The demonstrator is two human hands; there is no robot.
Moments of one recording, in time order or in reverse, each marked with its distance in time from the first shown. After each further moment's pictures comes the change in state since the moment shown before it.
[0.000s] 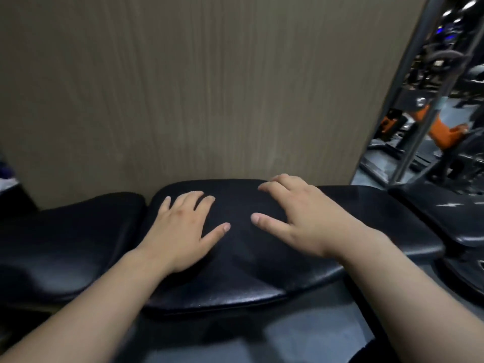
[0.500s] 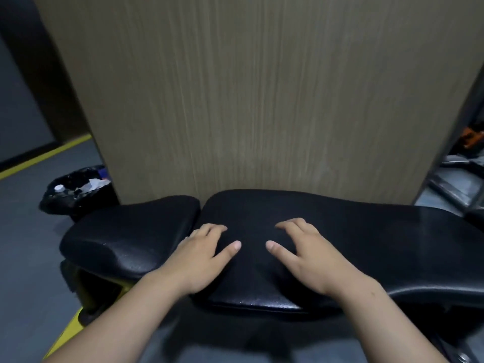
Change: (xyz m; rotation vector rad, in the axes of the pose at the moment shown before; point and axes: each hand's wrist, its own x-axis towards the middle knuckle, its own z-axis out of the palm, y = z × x) left_hand -0.056 -0.023 0.002 -0.285 -0.144 -0.253; right_hand 0.003 -0.017 0.079 0.395 -0.094 0.071
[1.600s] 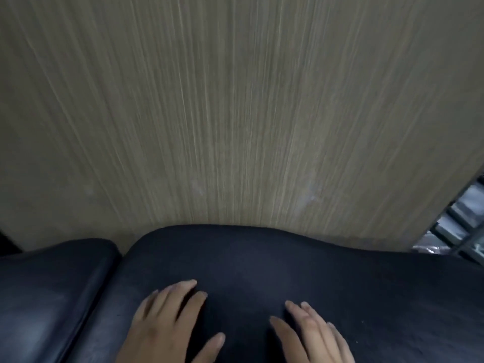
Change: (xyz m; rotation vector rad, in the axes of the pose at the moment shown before) left_hand 0.126 0.019 0.061 0.233 0.206 0.246; right_hand 0.060 0.081 0.041 -0.294 0.630 0.044
